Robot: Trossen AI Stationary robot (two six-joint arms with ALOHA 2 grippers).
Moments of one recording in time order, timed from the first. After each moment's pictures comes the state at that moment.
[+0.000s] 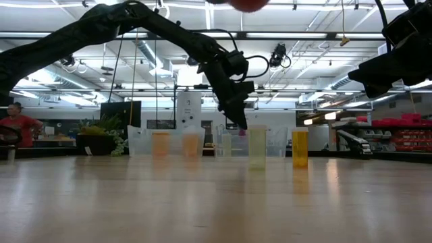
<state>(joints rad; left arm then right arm) 0.53 2.39 2.16 -0.76 0.10 0.38 0.38 0.22 0.01 0.05 0.36 0.16</state>
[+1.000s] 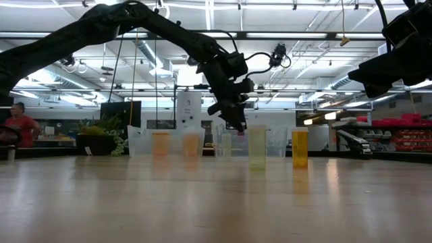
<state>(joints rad) 0.51 2.39 2.16 -0.80 0.15 1.01 0.38 0.22 0.01 0.05 0.36 0.16</state>
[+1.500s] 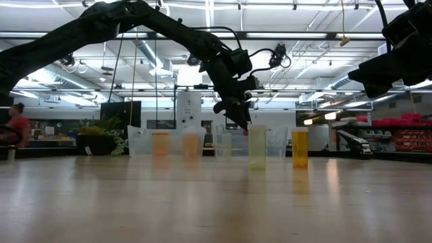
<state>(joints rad) 0.49 2.39 2.16 -0.78 0.15 0.95 0.38 0.22 0.01 0.05 0.36 0.16</state>
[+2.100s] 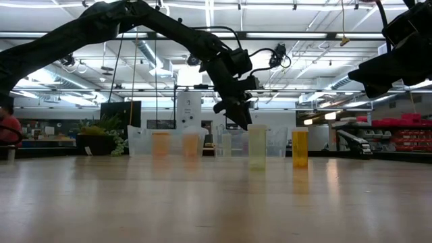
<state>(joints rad) 0.49 2.39 2.16 -0.78 0.15 0.95 0.38 0.22 0.01 0.05 0.36 0.16</state>
